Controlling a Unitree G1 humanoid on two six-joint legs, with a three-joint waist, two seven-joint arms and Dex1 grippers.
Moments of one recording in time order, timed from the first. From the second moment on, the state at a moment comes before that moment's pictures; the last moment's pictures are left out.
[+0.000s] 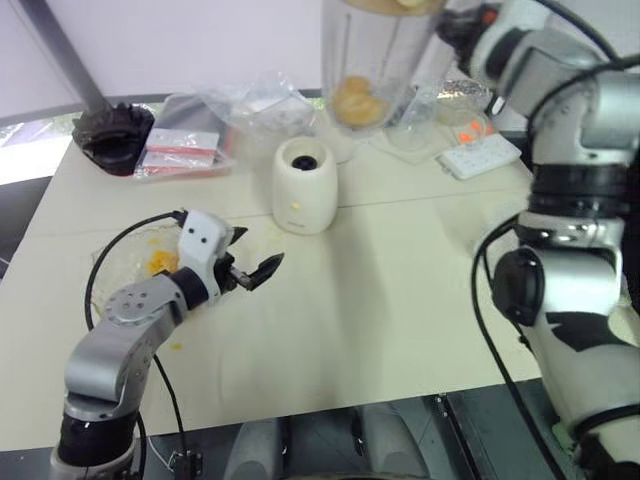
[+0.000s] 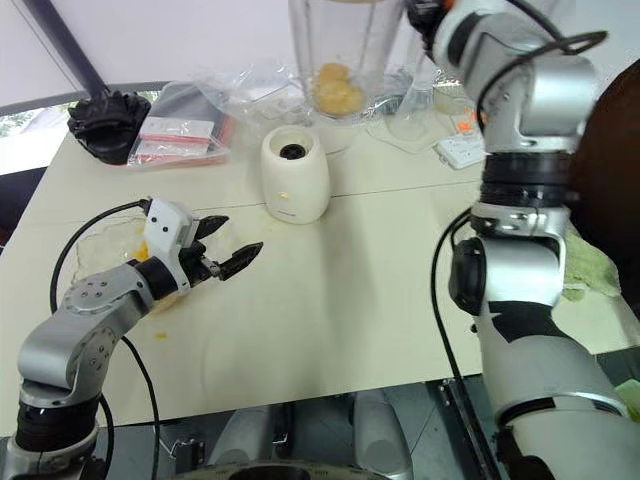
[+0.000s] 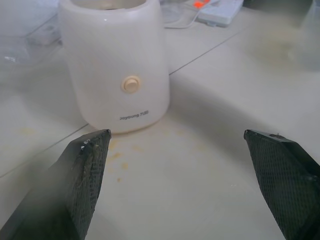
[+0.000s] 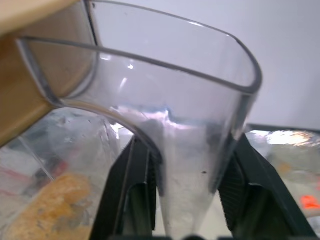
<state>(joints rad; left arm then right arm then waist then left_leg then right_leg) -0.17 0.47 0.12 -0.59 -0.40 0.80 -0.52 -1.35 -0.38 -0.21 0.40 0.23 0.85 0.22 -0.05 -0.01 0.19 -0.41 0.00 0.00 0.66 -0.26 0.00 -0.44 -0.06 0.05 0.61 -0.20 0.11</state>
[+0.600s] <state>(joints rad) -0.08 0.48 0.11 -0.67 -0.39 0.77 -0.43 -1.46 -0.23 -0.15 0.92 0.17 0.47 0.24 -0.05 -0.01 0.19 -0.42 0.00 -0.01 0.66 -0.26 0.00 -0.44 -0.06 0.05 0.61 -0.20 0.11</state>
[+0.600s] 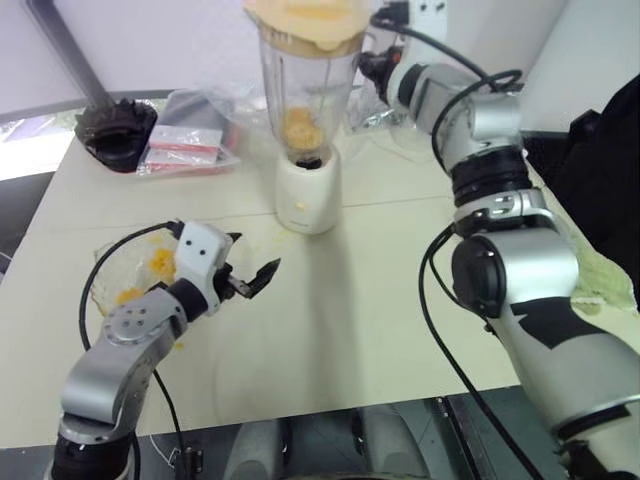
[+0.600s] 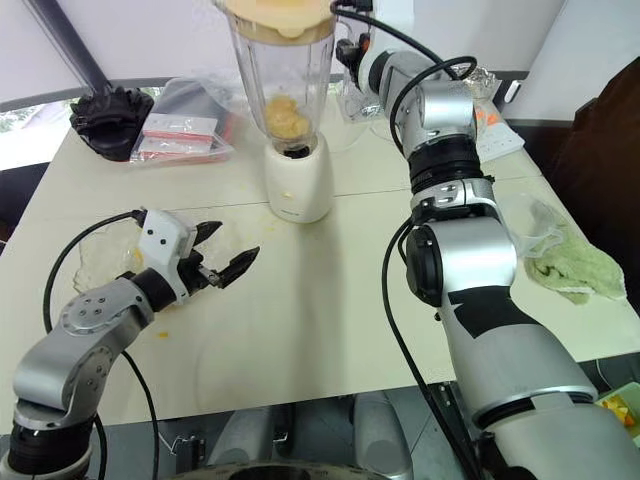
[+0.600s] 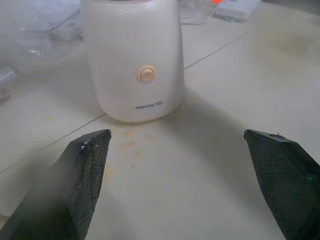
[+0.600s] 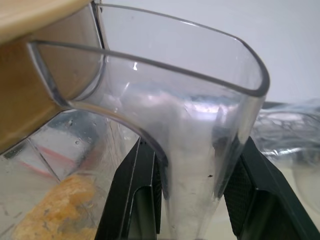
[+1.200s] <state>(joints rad) -0.09 0.49 0.11 -0.68 -0.39 0.77 -0.39 -1.43 -0.25 -0.14 0.87 0.16 0.49 0.28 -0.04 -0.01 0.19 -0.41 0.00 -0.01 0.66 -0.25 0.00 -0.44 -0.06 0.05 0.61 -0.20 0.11</state>
